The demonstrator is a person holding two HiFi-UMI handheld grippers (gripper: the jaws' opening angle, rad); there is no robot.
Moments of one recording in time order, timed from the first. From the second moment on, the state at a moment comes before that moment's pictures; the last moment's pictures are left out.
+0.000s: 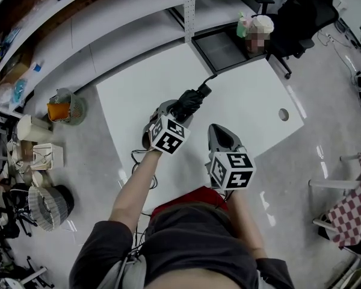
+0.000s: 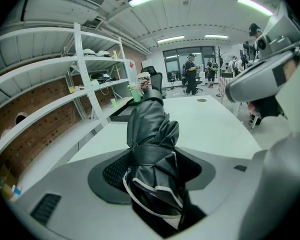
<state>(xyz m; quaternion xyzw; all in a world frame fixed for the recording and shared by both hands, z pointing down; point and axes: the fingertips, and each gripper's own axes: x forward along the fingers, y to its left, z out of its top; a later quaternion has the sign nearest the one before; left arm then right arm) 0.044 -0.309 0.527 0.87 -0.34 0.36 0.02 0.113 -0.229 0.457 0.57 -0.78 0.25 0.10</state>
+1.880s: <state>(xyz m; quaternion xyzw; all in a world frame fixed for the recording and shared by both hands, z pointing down) -0.046 -0.187 0.345 0.89 -0.44 0.11 0.06 0.029 -0.167 0.361 0.55 -0.82 0.15 0.05</state>
